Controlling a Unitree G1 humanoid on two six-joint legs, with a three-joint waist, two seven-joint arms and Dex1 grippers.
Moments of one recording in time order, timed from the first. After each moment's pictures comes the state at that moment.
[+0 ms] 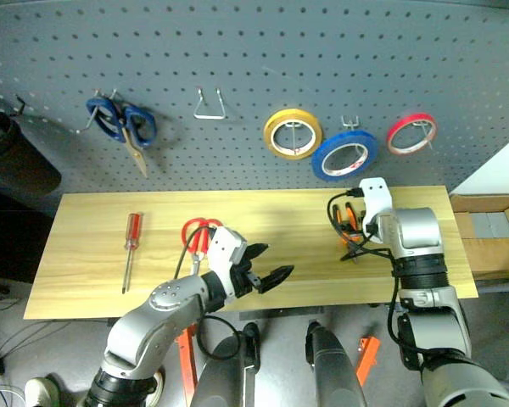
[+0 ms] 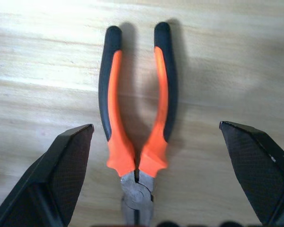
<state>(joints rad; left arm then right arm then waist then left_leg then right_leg) -0.16 0.32 -0.19 -0.42 -0.39 0.71 -0.47 -0.80 -0.34 -0.05 0.22 0.12 1.27 0.27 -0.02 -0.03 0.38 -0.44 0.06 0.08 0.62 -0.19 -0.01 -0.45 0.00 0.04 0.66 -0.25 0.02</state>
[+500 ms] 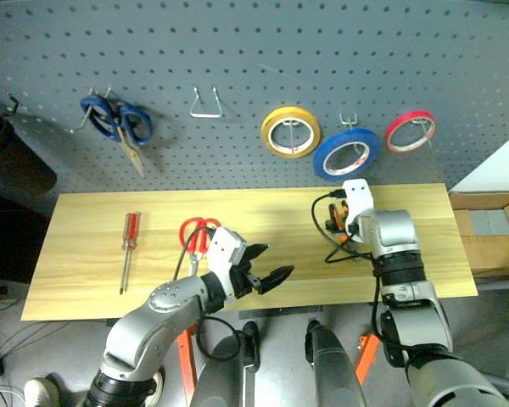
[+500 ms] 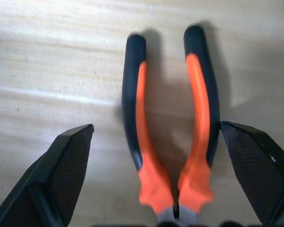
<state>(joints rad) -0.16 0.32 -0.19 -0.44 -0.39 0.72 -0.46 -0.84 -0.25 -0.01 0.40 0.09 1.07 0.23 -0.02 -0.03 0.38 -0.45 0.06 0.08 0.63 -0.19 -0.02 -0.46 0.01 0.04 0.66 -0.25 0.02</state>
